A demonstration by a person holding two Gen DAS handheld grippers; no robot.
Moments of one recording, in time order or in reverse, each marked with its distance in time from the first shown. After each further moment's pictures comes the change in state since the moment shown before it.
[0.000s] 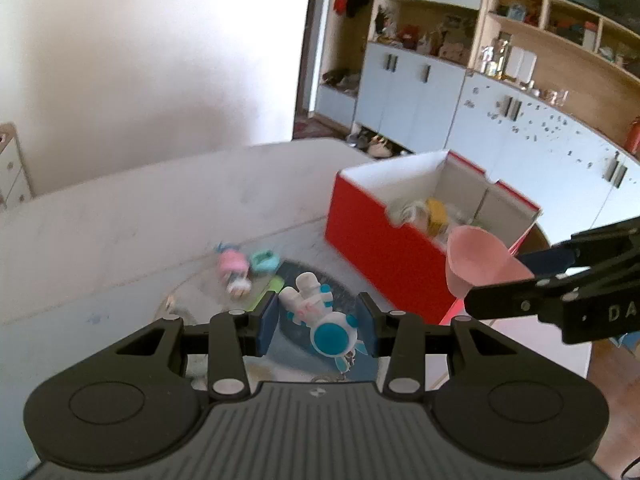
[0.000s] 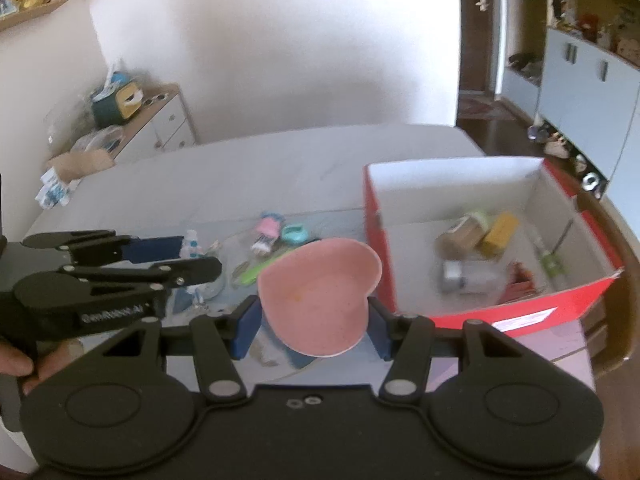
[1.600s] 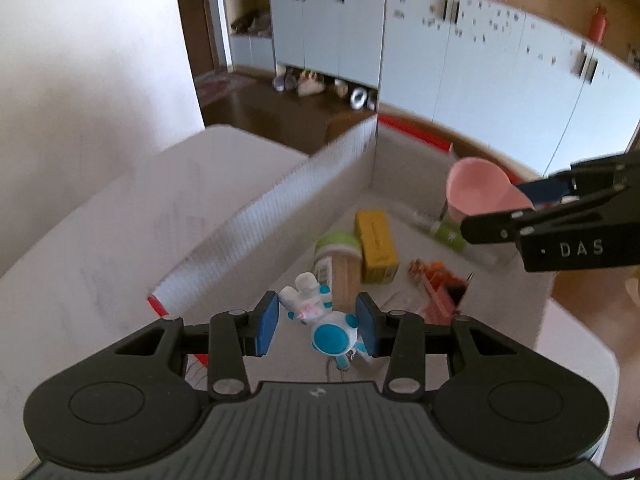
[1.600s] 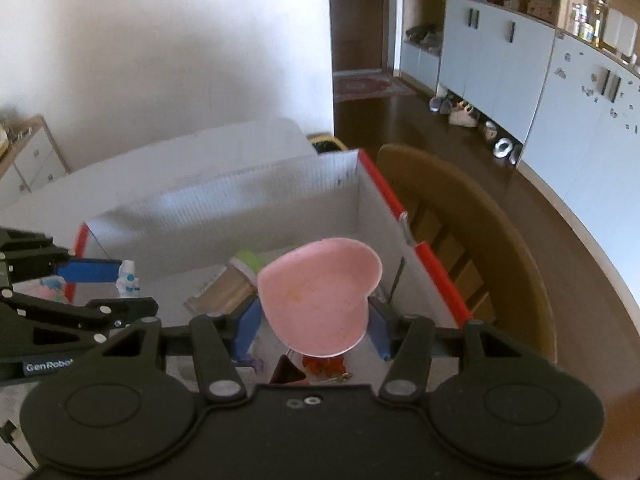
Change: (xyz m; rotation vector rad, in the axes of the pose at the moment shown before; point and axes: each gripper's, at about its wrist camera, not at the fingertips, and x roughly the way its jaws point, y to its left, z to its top) left arm 0.203 -0.129 0.108 0.294 0.235 -0.083; right arm 0.096 -0.207 0.038 0.132 0.043 -0.243
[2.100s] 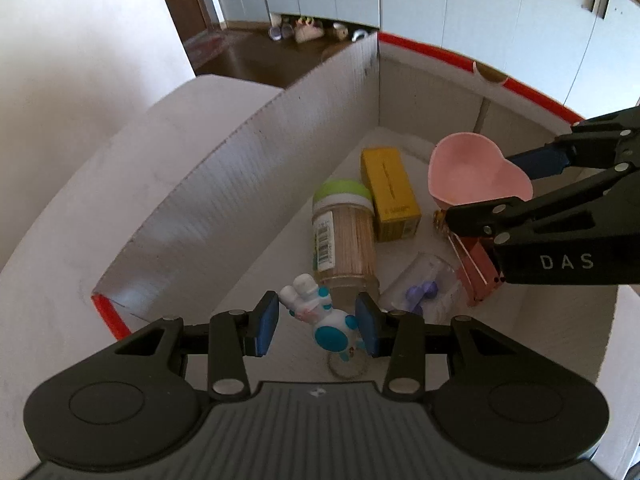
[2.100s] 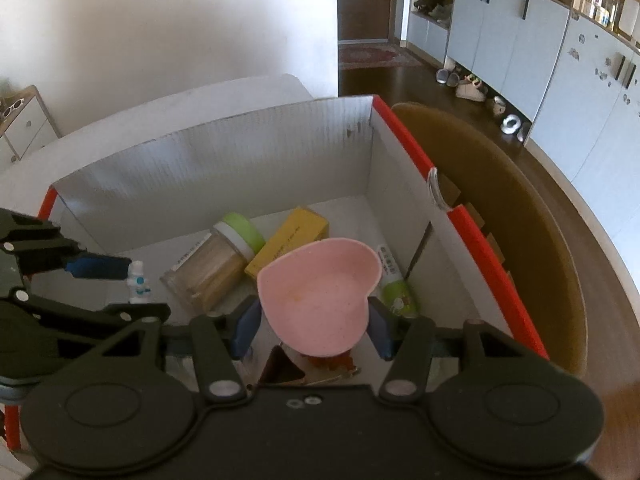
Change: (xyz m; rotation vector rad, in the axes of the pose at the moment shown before) left arm 0.052 -0.011 0.000 0.075 0.170 0.050; right arm 0.038 0.003 -0.005 -0.003 0.096 0.005
